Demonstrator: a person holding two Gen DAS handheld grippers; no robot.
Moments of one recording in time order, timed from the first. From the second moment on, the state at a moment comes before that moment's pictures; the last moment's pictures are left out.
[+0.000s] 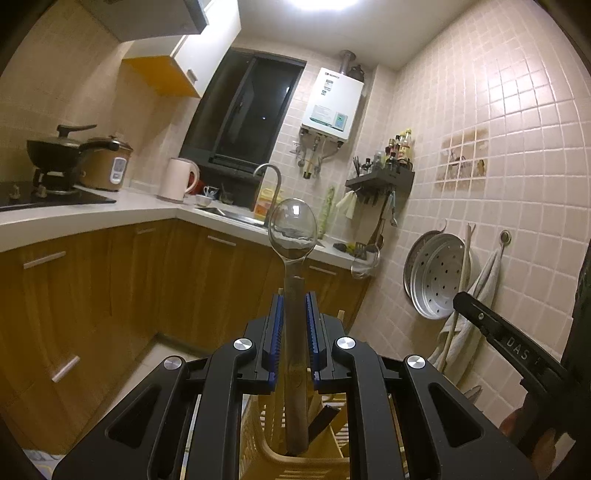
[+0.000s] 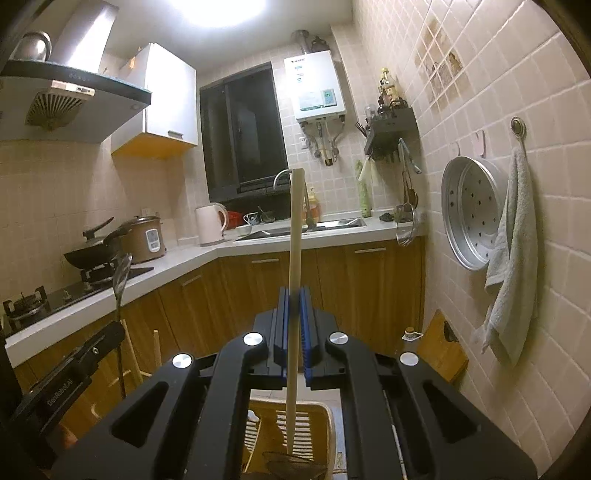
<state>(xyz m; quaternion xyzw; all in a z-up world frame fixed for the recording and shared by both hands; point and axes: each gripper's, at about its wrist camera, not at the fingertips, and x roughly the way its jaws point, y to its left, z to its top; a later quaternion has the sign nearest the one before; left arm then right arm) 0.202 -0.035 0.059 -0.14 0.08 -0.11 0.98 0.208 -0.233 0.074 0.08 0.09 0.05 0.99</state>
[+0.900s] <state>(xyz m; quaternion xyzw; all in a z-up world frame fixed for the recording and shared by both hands) 0.145 0.007 0.090 -0.16 0.09 -0.11 0.98 0.145 -0.250 0.099 0.09 0.12 0.08 0.99</state>
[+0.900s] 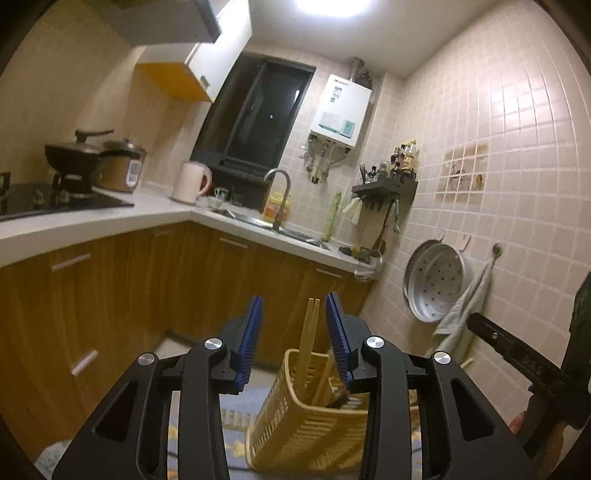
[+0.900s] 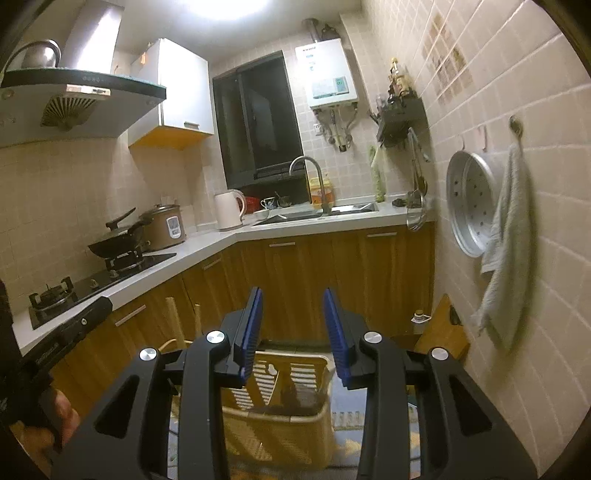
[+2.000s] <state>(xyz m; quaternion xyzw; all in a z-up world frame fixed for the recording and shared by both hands) 0.063 -0.010 -0.049 -0.19 0.50 -0.20 0.82 0.045 -0.218 -0.063 0.10 0.59 0.13 0.79</state>
